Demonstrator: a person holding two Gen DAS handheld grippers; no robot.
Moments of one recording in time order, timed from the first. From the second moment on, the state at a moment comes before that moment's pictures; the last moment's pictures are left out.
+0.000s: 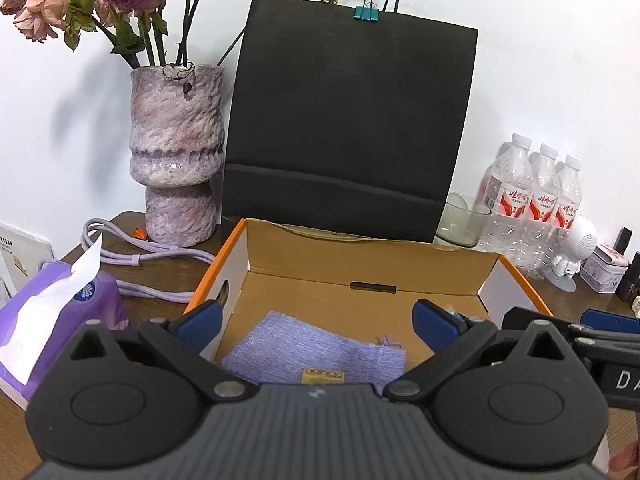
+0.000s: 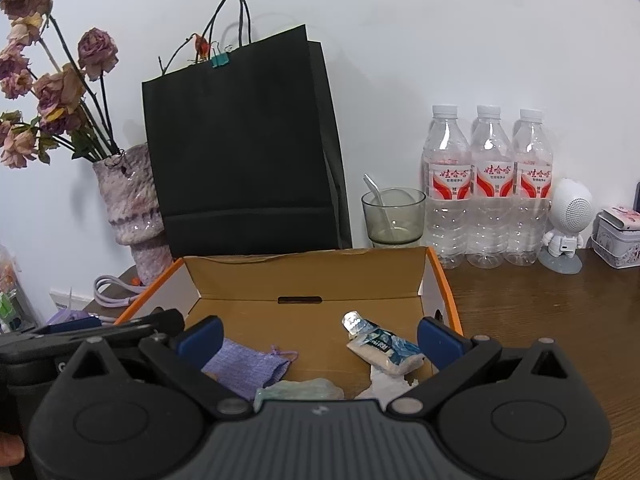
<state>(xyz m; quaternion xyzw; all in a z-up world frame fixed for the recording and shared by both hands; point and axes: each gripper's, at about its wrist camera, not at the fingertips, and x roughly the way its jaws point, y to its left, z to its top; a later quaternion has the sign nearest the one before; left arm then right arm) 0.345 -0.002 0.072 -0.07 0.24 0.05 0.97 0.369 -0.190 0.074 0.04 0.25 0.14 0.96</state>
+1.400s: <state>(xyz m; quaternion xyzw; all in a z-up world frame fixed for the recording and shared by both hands) 0.216 0.048 0.052 -0.04 0.27 0.03 0.96 0.252 -0.231 0.032 0.00 0.27 0.12 0.95</state>
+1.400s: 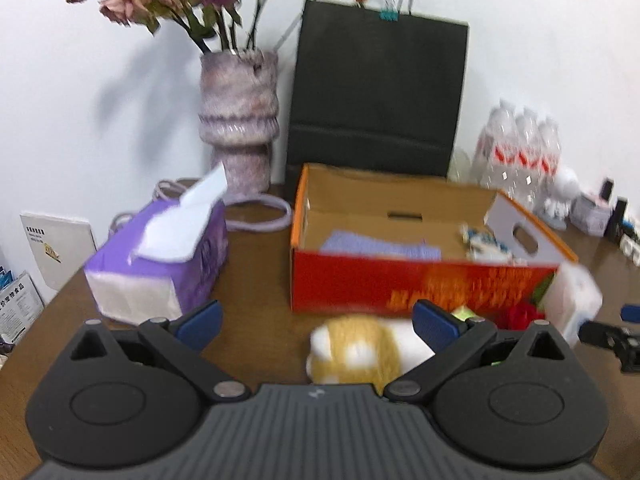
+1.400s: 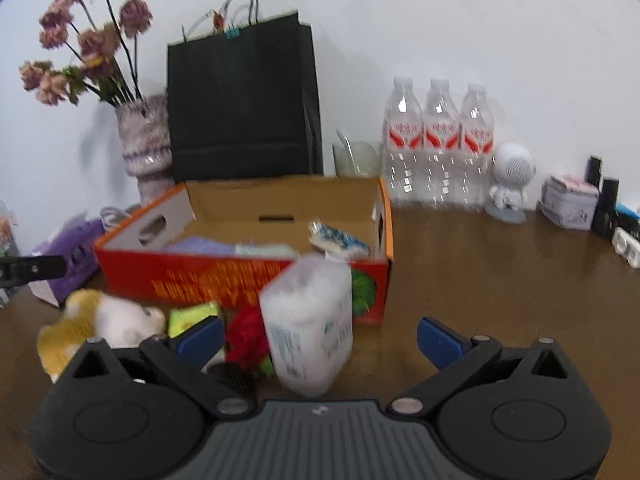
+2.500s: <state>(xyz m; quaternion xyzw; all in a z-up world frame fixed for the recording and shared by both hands) 0.218 0.050 0.021 -0.06 0.30 0.00 0.95 0.276 -0.224 0.010 0.04 0.25 0.04 0.97</state>
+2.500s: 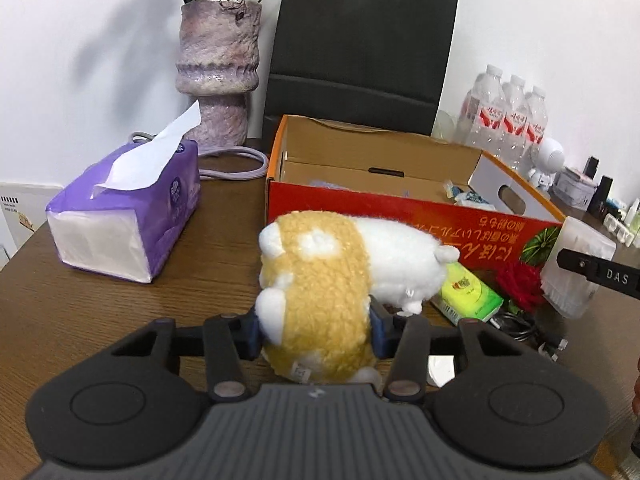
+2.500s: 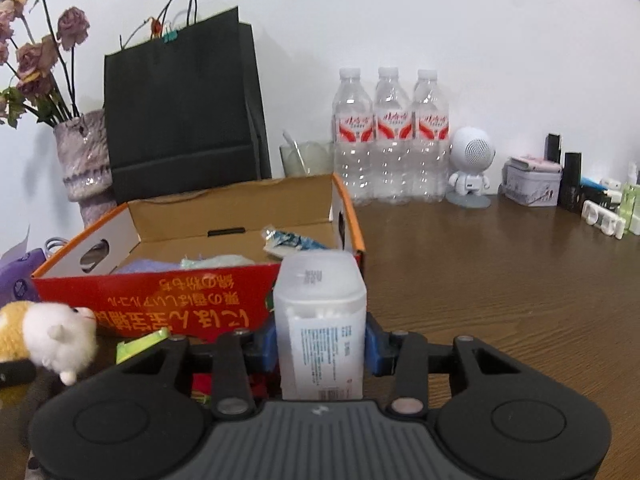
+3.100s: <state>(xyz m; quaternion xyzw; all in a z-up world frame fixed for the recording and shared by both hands) 0.193 0.041 0.058 -0.07 0.24 -0.02 0.97 0.241 -0.228 0.042 0.04 0.19 0.06 0.98</state>
